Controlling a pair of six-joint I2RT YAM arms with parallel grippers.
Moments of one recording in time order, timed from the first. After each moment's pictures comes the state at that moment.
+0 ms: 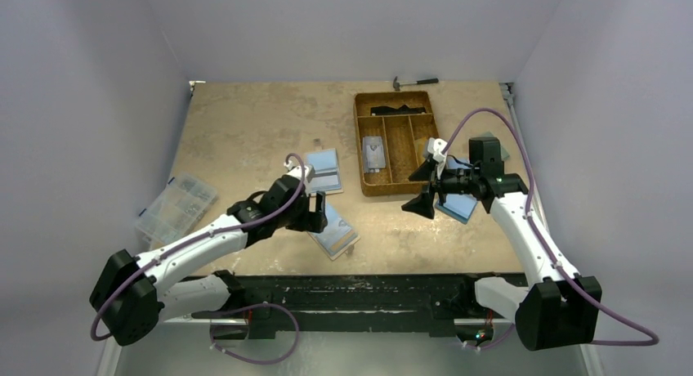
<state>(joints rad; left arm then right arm) -0.73 1.08 0.65 -0.37 -0.07 -0.54 0.11 1.11 0.86 -0.59 -1.04 -0.64</state>
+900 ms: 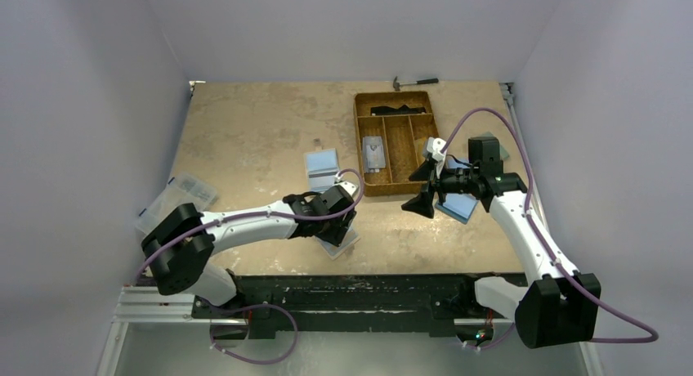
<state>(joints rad) -0.98 1.48 0.87 -0.48 -0.23 -0.43 0.11 1.12 0.86 -0.58 -1.03 -0.64</state>
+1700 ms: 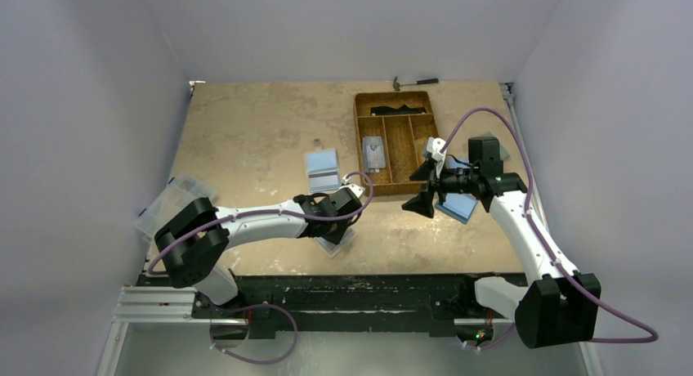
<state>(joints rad) -1.00 1.58 0.91 -0.46 -0.26 -0.42 0.11 1.12 0.86 -0.58 -1.02 -0.64</state>
